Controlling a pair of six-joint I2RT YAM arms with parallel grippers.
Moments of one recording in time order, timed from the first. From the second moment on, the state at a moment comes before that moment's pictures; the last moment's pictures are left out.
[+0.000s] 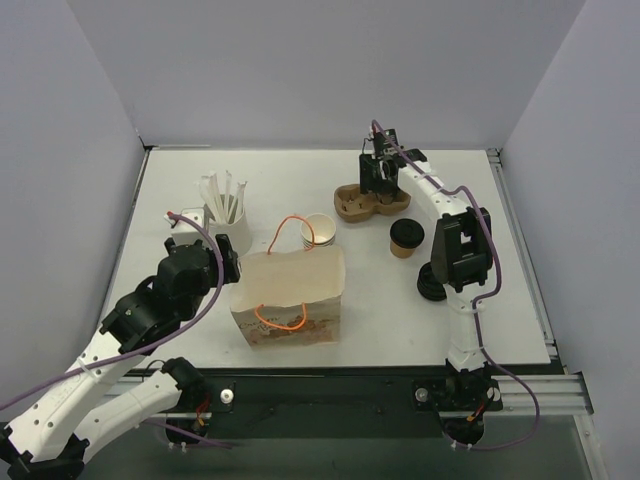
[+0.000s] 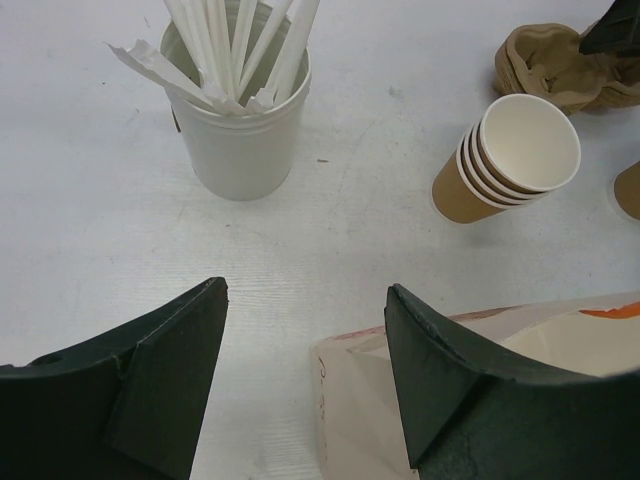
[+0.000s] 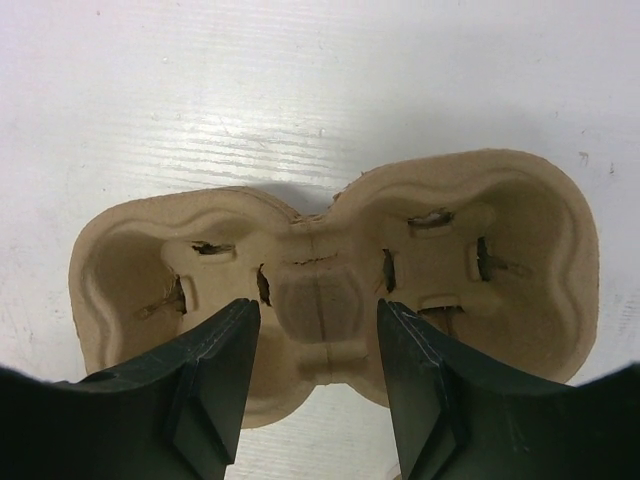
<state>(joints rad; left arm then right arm) -0.71 0.71 0.91 -0.68 -0.57 -0.47 0.32 2.22 1.93 -0.63 0.09 0.19</state>
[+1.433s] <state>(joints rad) -0.71 0.70 0.89 -0.67 -0.57 -0.46 0.41 2.22 1.87 -0.56 0.26 0.17</state>
